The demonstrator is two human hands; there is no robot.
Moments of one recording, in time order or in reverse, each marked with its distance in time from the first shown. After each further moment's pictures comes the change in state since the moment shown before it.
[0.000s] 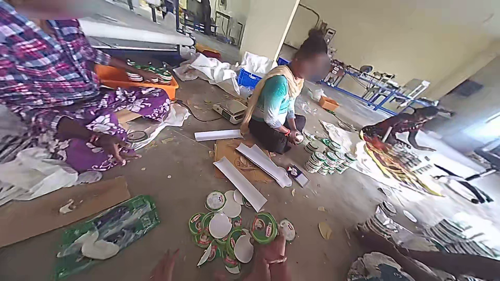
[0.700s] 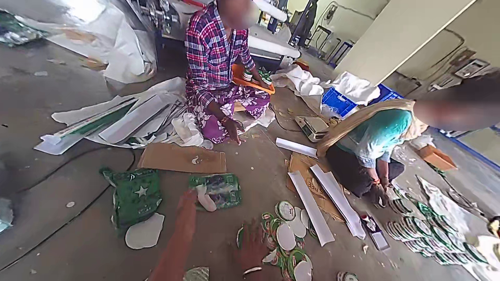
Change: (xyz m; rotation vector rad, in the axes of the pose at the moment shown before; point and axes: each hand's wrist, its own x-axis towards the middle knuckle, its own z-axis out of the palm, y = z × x) left_hand 0.008 -0.074 -0.153 -1.063 0.900 -0.471; right_hand -0.066 0.246 0.115 -2.214 -0.591 -0.593
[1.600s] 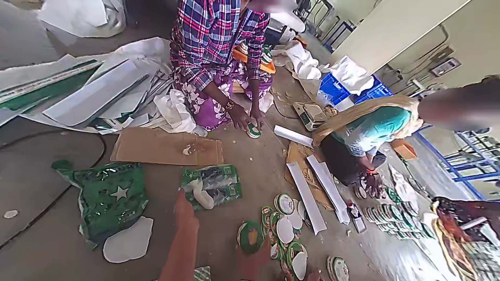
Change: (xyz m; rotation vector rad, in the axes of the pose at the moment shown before) left_hand 0.055 -0.031 0.015 -0.251 0.253 -0.313; right_hand -0.021 -0.017 0.033 0.371 0.451 0.506
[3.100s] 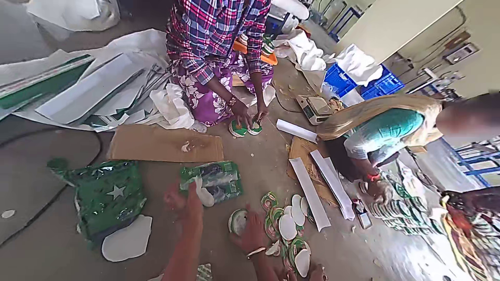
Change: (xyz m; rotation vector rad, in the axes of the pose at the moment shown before) left_hand -0.018 0.002 0.003 0.332 0.040 0.500; right_hand 0.072 -0.031 -0.002 -0.194 -0.607 -0.383
